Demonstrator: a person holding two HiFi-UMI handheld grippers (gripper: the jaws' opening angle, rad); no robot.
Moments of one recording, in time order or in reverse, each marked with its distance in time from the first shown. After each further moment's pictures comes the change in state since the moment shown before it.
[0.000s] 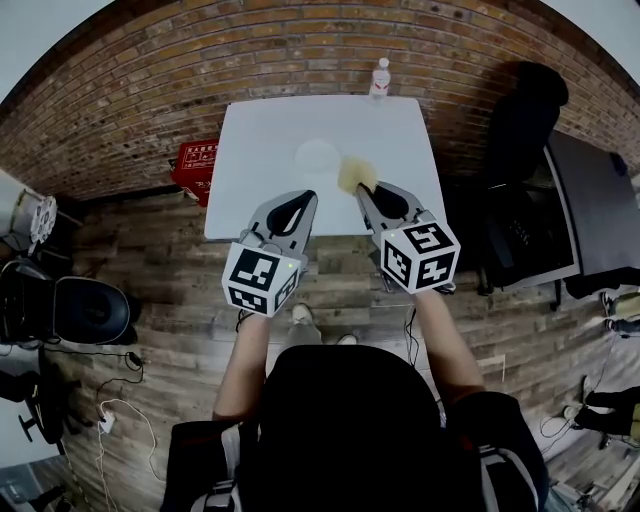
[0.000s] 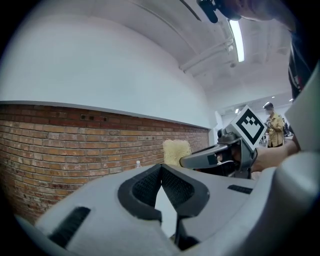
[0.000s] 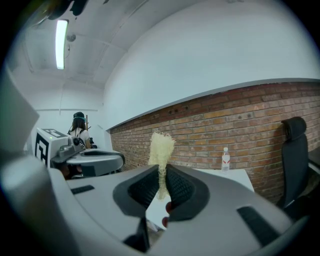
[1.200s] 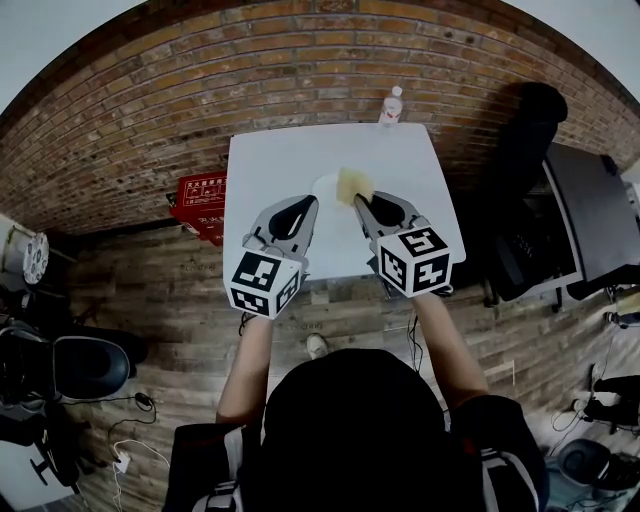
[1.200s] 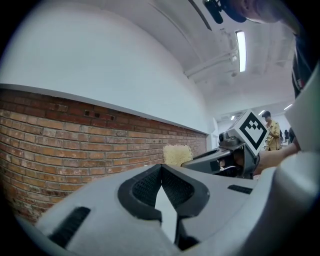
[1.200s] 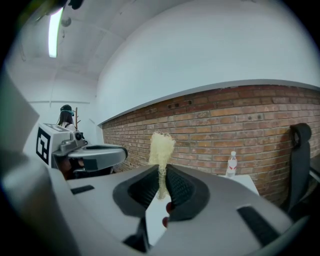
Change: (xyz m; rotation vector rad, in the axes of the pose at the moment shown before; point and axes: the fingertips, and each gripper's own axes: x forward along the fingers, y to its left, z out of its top) left arm 0.030 0.131 0.001 -0.028 -0.042 -0.071; right arm 0.123 0.012 0.026 -0.029 0.040 -0.074
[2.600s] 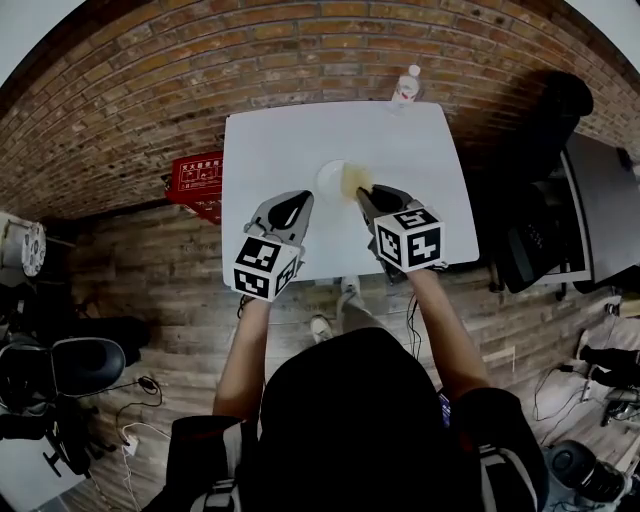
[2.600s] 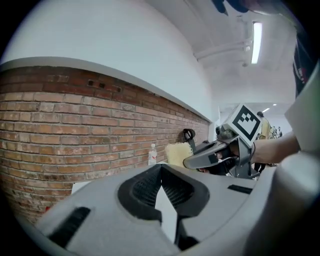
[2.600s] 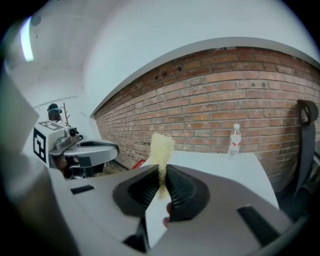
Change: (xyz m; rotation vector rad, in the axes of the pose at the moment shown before) left arm 0.056 0.063 -0.093 -0.065 0.197 -0.004; right arm 0.093 -0.057 -0.073 0.101 0.230 0.002
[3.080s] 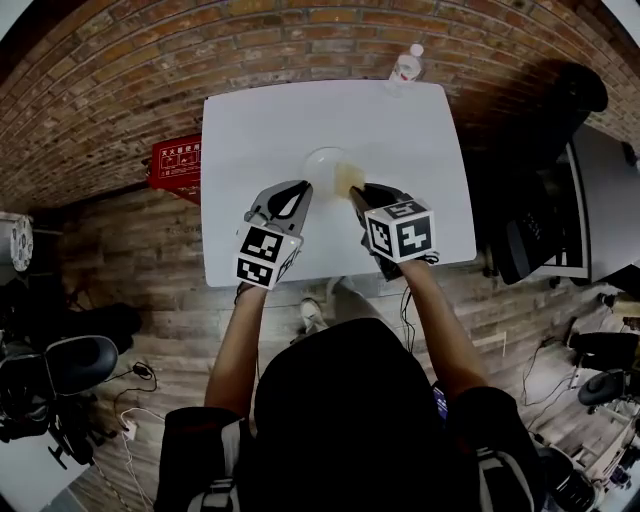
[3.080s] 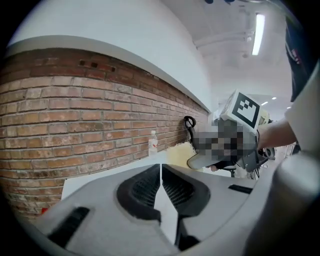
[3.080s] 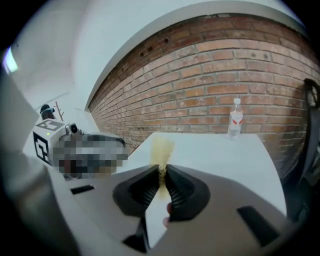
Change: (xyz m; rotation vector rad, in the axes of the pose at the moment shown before) left arm 0.078 0.019 -0.052 0.038 0.094 -0.029; right arm 0.055 -0.050 -0.048 0.066 0.182 0.017
